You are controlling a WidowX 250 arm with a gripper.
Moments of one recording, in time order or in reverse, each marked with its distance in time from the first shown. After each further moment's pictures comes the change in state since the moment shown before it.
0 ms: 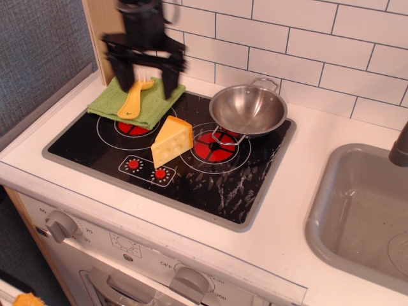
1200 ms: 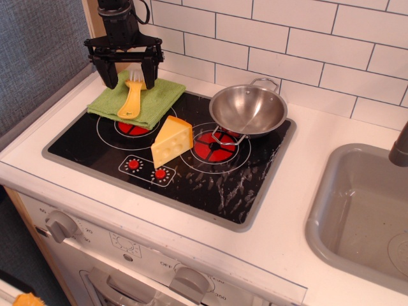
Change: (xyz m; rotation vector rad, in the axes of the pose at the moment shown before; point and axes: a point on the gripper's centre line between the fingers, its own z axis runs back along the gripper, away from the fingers) arm 0.052 0.045 -0.050 -0.010 0.022 0.208
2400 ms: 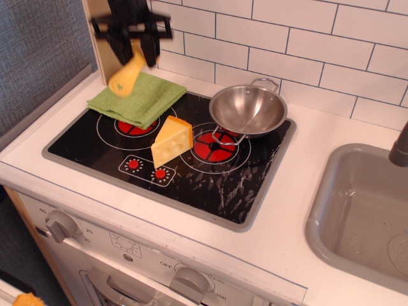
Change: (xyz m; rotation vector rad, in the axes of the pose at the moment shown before) arm -0.008 -0.019 0.054 -0.043 -0.149 -0.060
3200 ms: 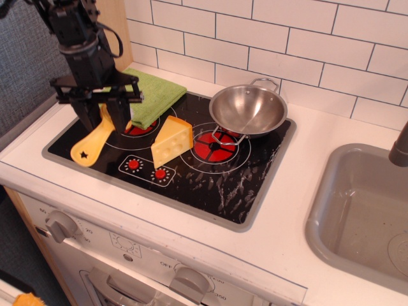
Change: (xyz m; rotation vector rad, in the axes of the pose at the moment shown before) arm -0.103 0.017 -0.023 -0.033 0.181 0.019
